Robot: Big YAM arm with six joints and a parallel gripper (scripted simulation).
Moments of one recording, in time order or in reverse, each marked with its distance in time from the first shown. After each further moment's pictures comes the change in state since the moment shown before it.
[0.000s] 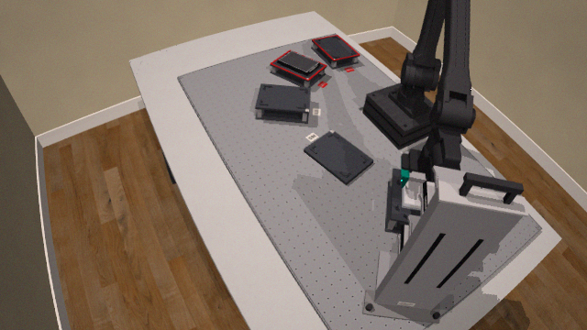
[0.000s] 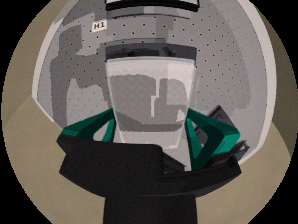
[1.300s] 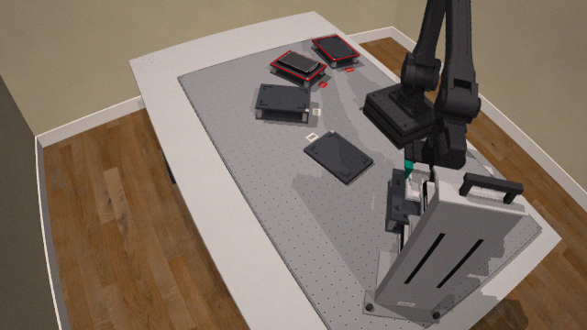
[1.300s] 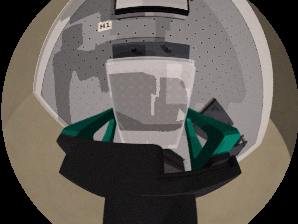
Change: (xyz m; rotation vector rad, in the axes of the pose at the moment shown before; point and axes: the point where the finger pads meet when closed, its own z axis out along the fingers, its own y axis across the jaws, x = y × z) arm 0.002 0.000 -0.030 0.000 0.012 0.000
